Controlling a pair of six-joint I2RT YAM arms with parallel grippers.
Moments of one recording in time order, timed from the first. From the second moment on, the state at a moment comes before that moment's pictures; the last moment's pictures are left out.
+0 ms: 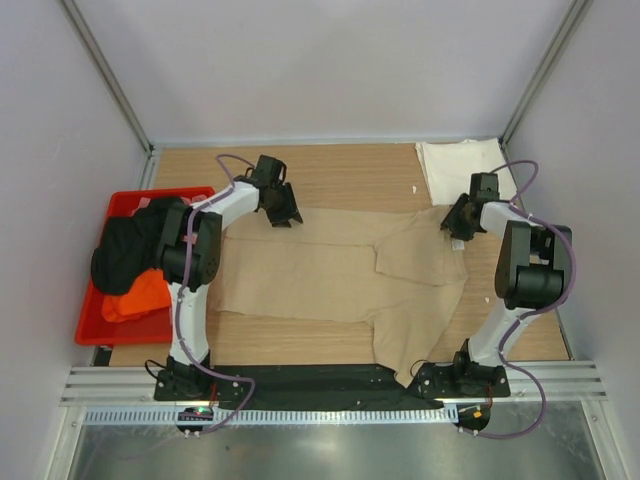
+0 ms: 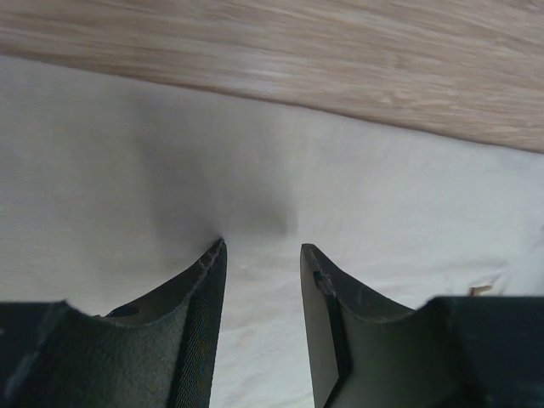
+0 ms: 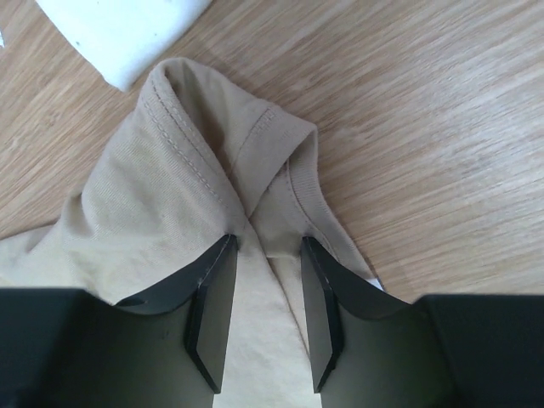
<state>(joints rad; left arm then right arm) -0.35 2.11 1.54 -0.46 0.19 -0.63 -0.15 1.80 1.09 -0.29 -0.04 0.48</state>
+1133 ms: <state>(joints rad) -0.31 2.13 1.60 -0.44 0.23 -0.68 -0.18 1.73 1.04 -0.16 -0.08 0.46</state>
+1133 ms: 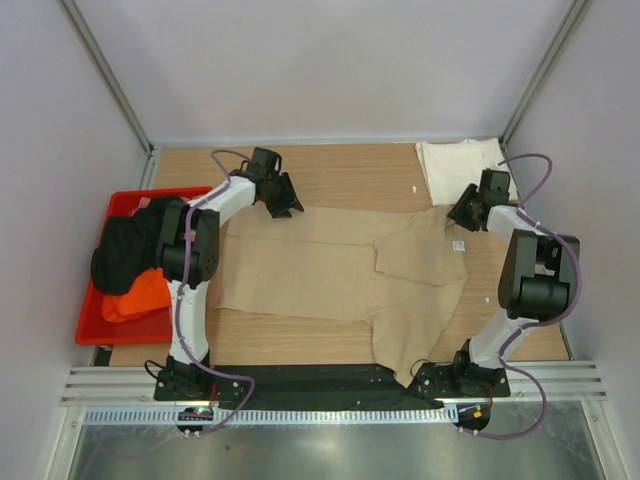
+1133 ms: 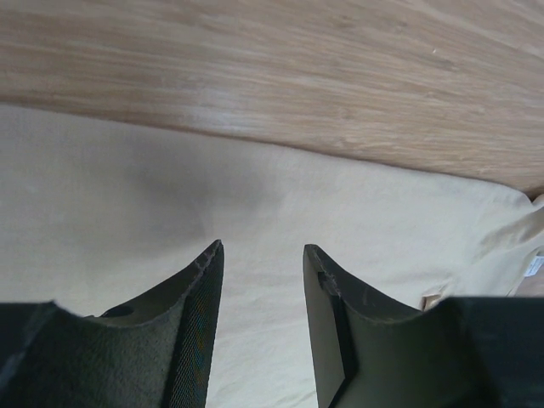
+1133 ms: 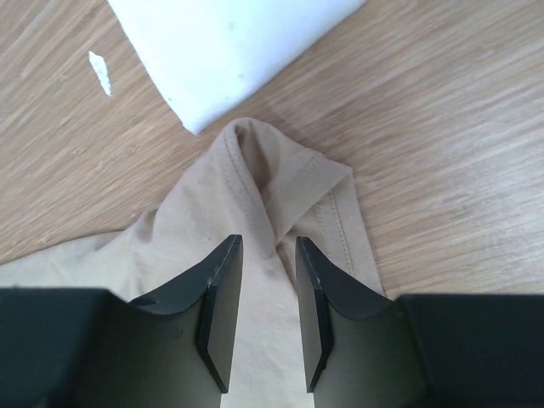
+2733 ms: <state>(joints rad) -0.28 2.11 1.62 -0.44 0.28 -0.70 -0.19 1.81 1.26 -0.46 0.16 0.54</state>
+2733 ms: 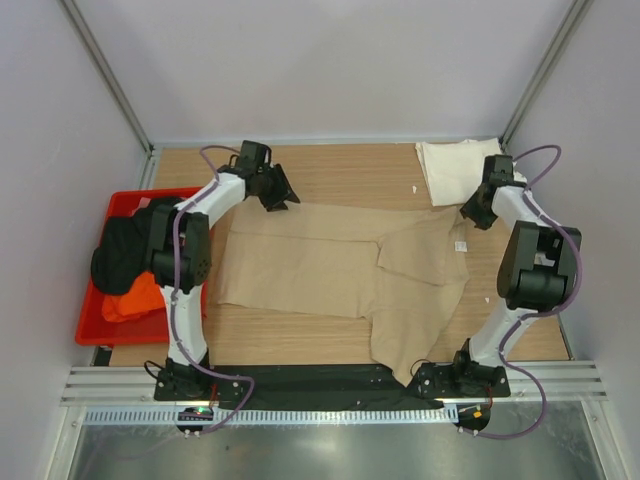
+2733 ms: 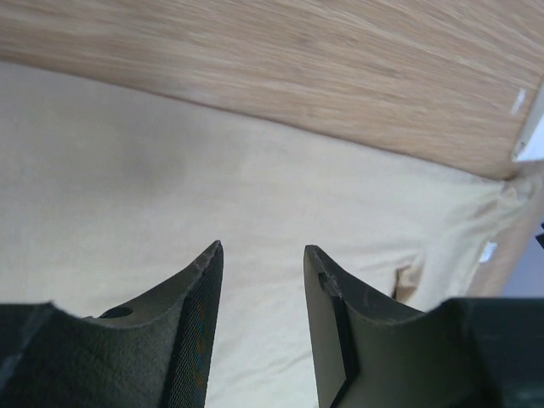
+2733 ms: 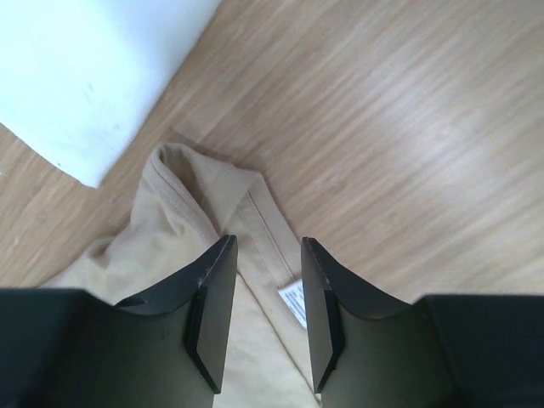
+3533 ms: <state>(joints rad) -0.80 2.05 1.43 -0.15 0.28 -0.79 -0.12 1.51 0.89 -0.70 -0.03 0.59</state>
